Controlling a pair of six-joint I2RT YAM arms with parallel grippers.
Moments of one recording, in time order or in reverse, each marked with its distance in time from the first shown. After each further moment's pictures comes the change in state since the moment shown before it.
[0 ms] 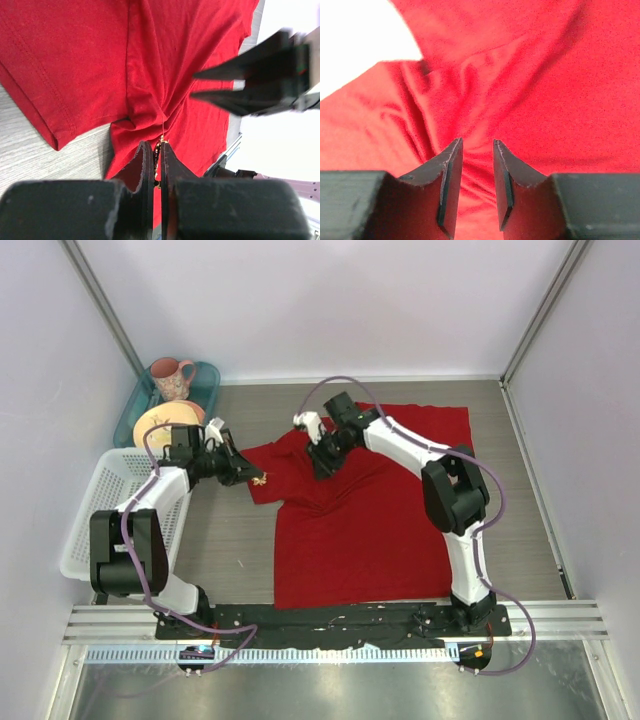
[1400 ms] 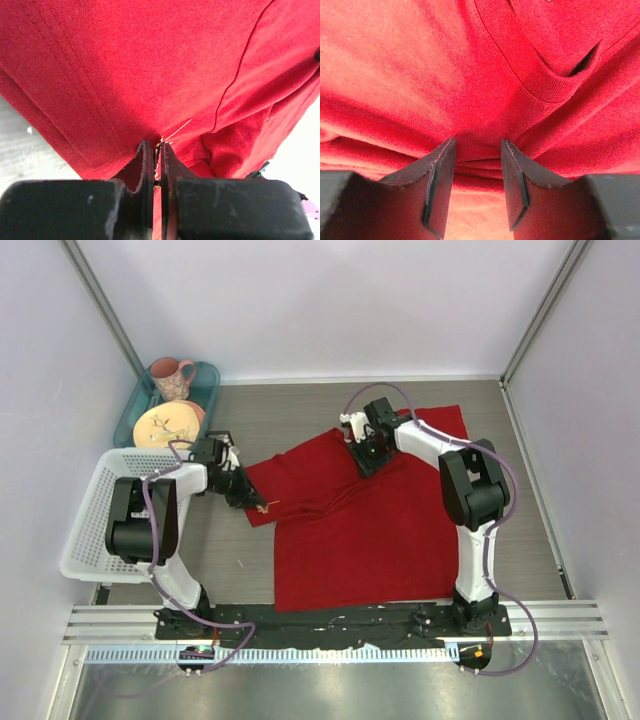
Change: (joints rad) left arm -0.082 0.238 0.016 -0.118 -0.232 0.049; right arm -0.214 -0.034 -0.184 0.118 0.315 0.112
